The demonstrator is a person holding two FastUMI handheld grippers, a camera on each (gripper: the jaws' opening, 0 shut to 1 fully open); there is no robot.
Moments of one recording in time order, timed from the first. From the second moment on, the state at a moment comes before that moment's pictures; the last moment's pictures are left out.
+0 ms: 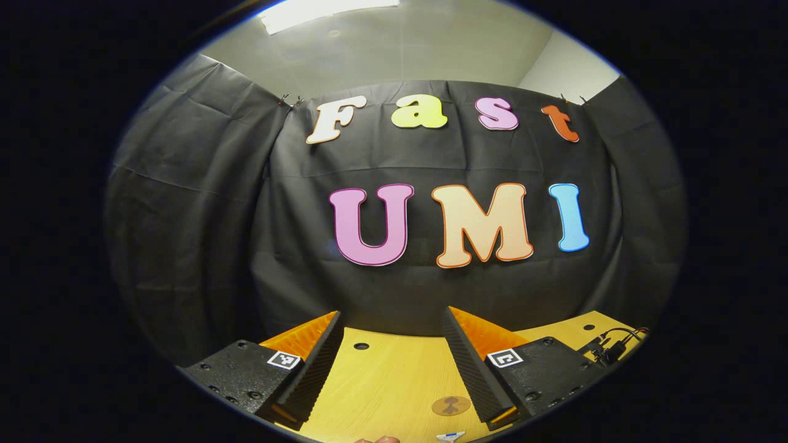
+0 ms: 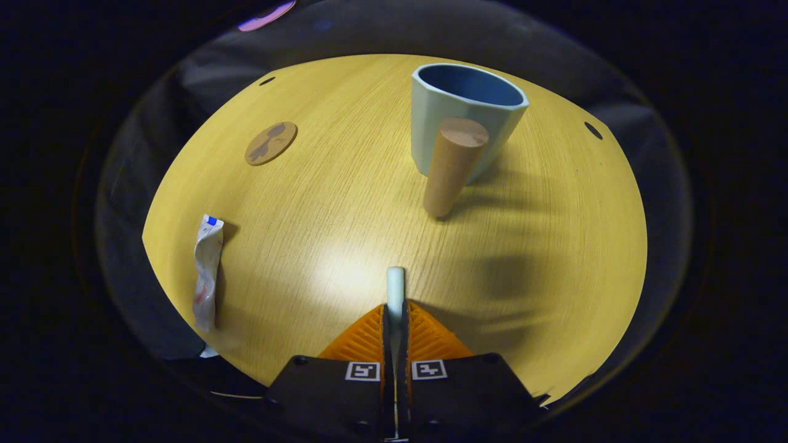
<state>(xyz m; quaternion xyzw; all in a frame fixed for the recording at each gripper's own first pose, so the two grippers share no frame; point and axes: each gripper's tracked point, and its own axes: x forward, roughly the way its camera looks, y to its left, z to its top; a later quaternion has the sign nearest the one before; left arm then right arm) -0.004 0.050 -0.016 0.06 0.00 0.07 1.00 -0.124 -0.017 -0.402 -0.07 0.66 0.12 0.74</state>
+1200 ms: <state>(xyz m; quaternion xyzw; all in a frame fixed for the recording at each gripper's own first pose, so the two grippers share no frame) -0.051 -0.001 -0.253 0.03 0.34 -0.02 0.94 -0.117 -0.015 -0.401 -0.05 0.64 0.12 0.76</state>
